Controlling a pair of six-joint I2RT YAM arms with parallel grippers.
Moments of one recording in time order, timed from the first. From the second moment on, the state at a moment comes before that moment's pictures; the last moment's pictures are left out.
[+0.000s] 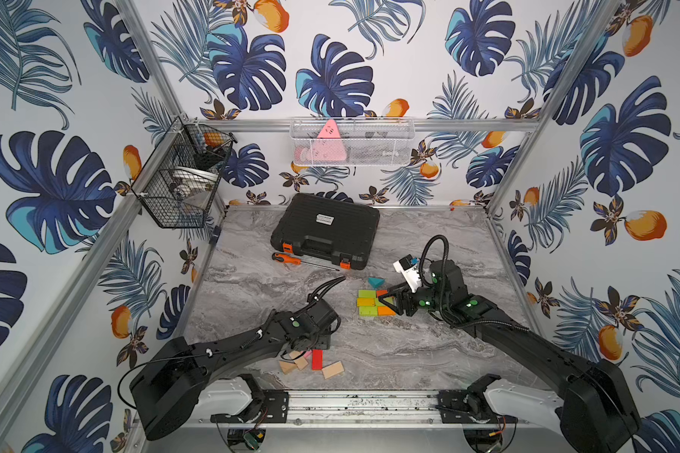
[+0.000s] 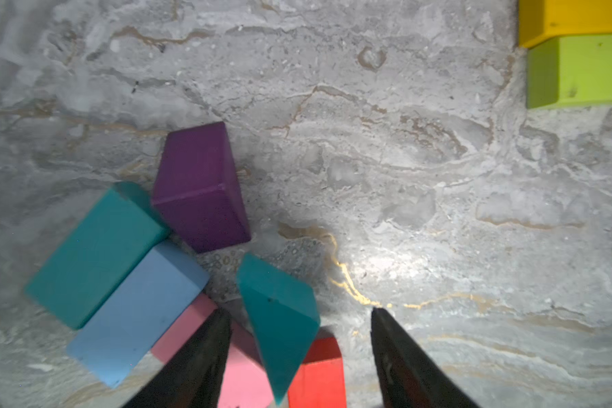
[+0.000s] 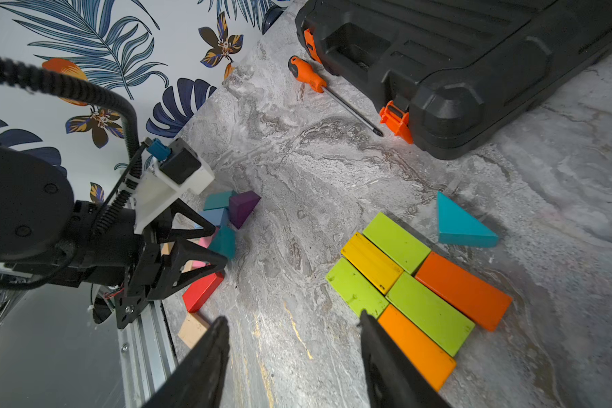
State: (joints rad) left arm -0.80 1.24 0.63 -0.62 -0.22 -0.79; right arm 0.51 1.16 0.68 -0.13 -0.54 0.16
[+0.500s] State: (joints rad) left arm -0.82 1.32 0.62 -0.54 -0.17 -0.80; right arm 0.51 1.16 0.68 -0.14 -0.53 0.16
